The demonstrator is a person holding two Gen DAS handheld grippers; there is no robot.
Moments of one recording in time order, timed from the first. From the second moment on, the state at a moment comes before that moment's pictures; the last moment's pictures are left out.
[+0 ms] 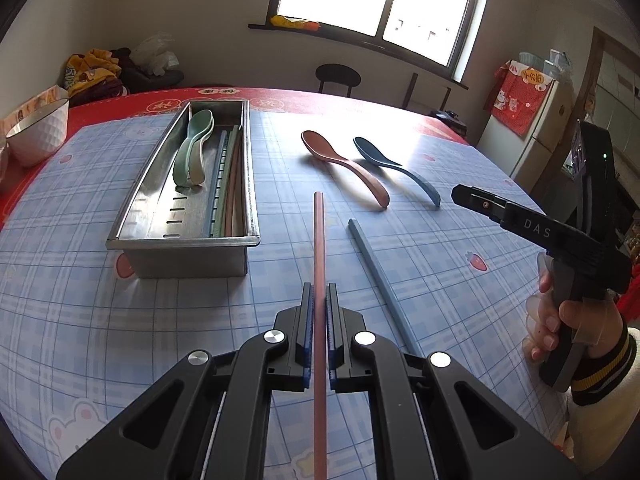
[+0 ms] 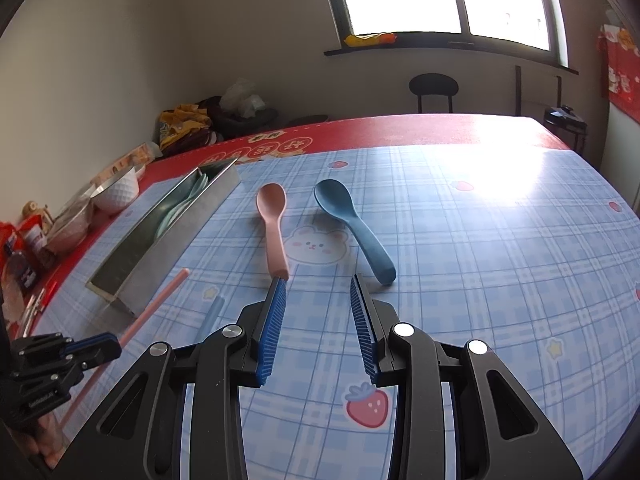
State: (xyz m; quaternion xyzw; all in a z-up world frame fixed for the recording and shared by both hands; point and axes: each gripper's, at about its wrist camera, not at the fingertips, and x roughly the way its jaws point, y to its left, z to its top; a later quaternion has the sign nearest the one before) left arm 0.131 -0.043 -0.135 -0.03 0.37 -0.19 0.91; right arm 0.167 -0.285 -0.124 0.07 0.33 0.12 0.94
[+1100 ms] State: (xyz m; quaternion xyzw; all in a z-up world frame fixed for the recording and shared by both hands) left arm 0.130 -0.033 -0.132 -0.07 0.36 -0.20 0.91; right arm 0.293 -0.205 -0.149 -0.03 0.44 0.11 0.89
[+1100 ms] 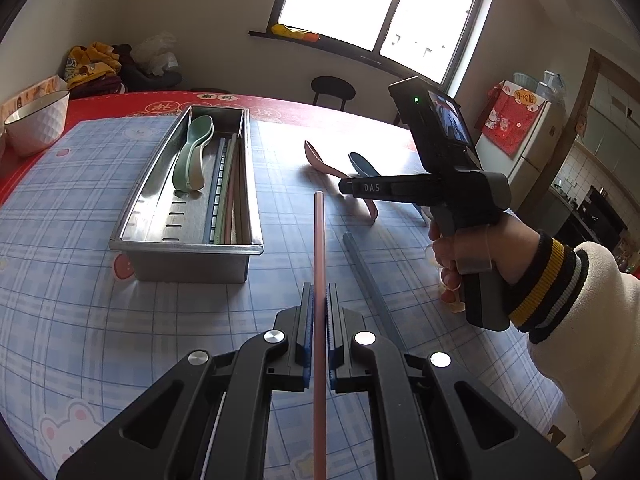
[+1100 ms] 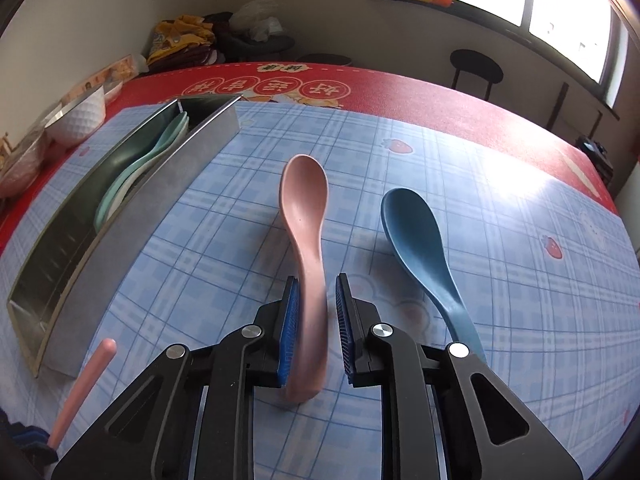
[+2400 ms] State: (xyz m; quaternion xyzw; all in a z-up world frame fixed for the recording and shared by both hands) left arm 0.125 -0.023 -0.121 -0.08 0.35 -0.18 0.92; right arm 0.211 -0.243 -0.133 0.12 0.37 0.19 0.90
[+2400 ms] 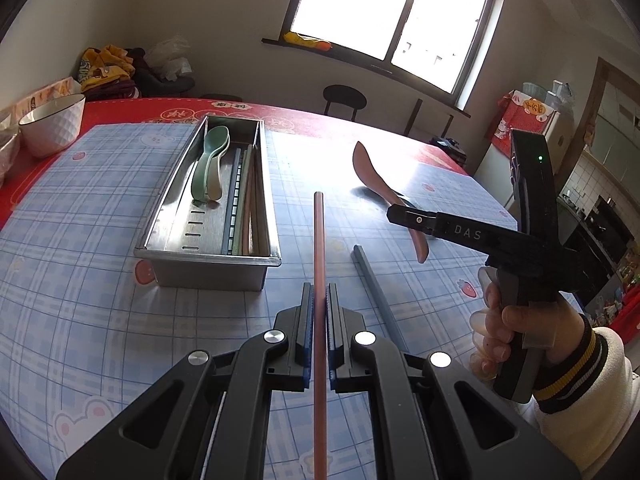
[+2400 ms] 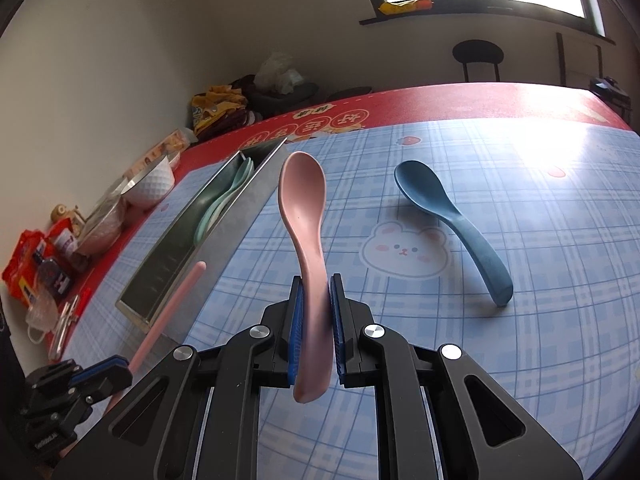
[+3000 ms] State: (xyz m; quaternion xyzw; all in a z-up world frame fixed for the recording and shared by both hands) left arm 0.141 0.015 -0.070 -0.10 0.31 -0.17 0.93; right arm 0.208 -0.249 -0.134 0.13 0.36 0.19 0.90
